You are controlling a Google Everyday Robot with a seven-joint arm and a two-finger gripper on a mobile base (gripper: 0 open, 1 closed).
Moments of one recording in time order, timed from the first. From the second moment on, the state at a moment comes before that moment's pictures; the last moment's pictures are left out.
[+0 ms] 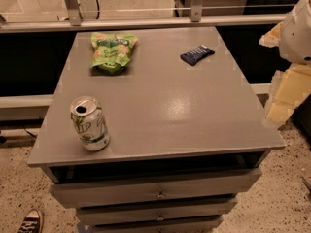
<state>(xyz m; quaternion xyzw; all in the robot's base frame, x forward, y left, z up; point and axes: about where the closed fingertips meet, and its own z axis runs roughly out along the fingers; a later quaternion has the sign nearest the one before) 0.438 -0.215 0.981 -0.60 0.78 -0.04 0.17</state>
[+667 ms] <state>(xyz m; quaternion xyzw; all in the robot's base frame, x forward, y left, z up) 0.460 -0.212 0.974 -0.59 0.78 -0.03 0.19</state>
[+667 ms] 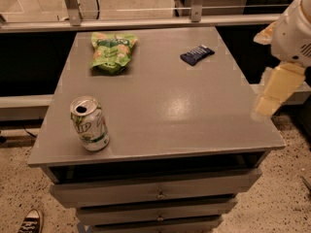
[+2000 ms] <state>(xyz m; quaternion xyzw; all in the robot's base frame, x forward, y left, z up) 0.707 -0.160 0.899 -0.45 0.80 0.06 0.39</state>
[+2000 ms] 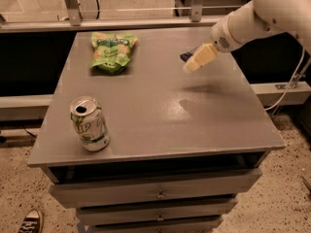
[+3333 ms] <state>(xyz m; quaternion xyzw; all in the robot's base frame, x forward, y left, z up) 0.795 -0.165 0.832 -0.29 0.85 0.12 0.42</state>
